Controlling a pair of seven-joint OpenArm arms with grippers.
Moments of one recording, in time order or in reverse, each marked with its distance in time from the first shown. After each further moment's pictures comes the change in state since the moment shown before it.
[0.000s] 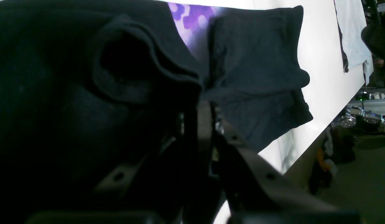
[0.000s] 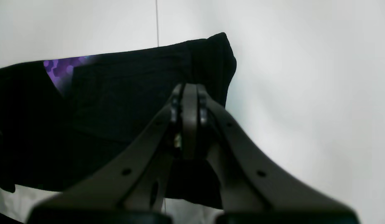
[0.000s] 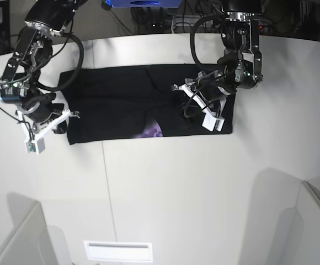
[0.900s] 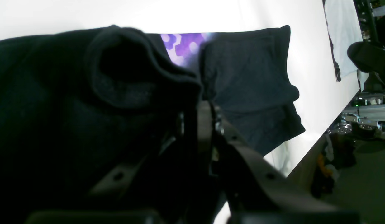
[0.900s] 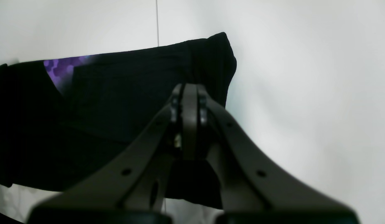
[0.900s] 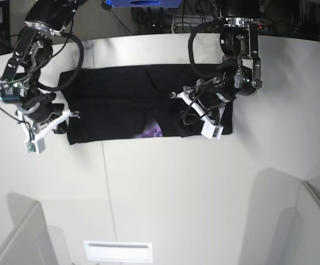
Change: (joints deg) left arm -2.6 0.8 0.0 0.0 0.0 0.0 -0.2; right arm 0.0 0.0 0.0 0.0 0.0 0.0 0.0
